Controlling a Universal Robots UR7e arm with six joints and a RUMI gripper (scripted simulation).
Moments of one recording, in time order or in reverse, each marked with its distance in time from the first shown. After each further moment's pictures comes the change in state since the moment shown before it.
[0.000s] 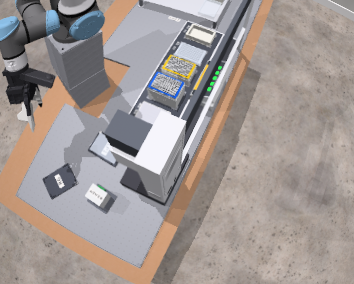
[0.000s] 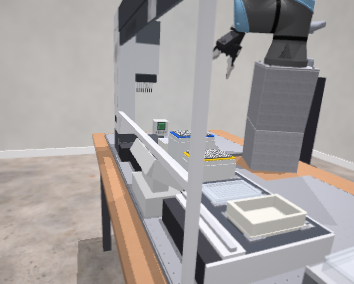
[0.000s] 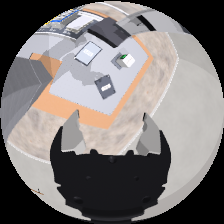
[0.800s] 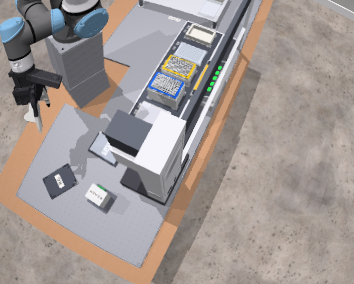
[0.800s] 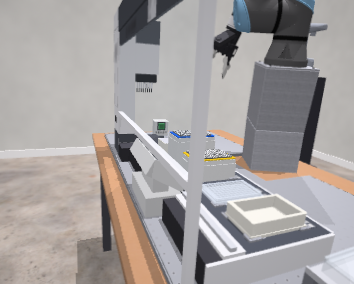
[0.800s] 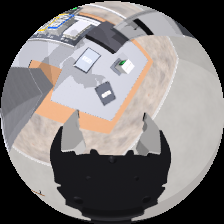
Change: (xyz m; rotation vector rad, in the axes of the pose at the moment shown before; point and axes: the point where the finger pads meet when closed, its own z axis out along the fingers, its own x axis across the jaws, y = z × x) arm 0.005 -0.031 0.002 0.033 -0.017 0.029
